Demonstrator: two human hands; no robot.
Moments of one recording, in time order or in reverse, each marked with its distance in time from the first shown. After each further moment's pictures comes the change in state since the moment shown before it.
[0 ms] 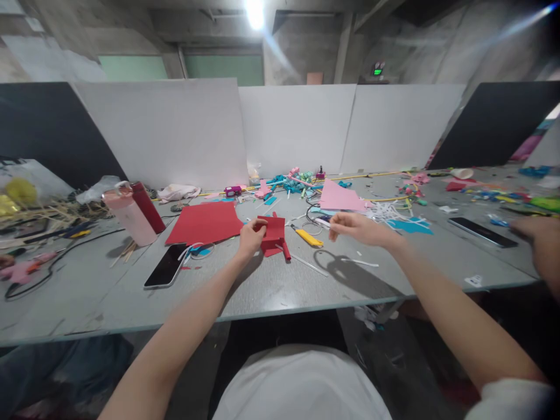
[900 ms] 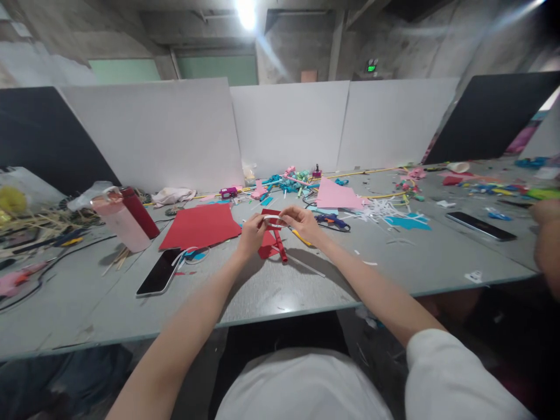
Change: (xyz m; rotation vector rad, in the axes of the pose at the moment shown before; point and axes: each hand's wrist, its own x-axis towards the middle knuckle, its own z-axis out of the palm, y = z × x) left_hand 0.009 0.031 0.009 0.093 -0.087 0.308; right_hand 0.102 0.005 0.111 0.537 0.283 -0.281
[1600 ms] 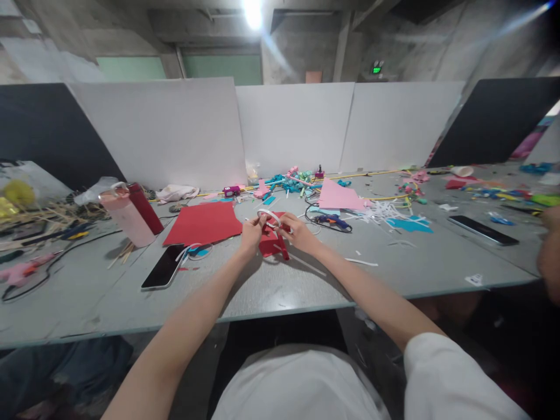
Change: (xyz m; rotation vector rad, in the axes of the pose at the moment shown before) left_hand -0.002 -0.016 0.010 -0.472 0.103 -0.452; right_hand -0.010 0.021 0.014 -0.532 -0.125 -0.334
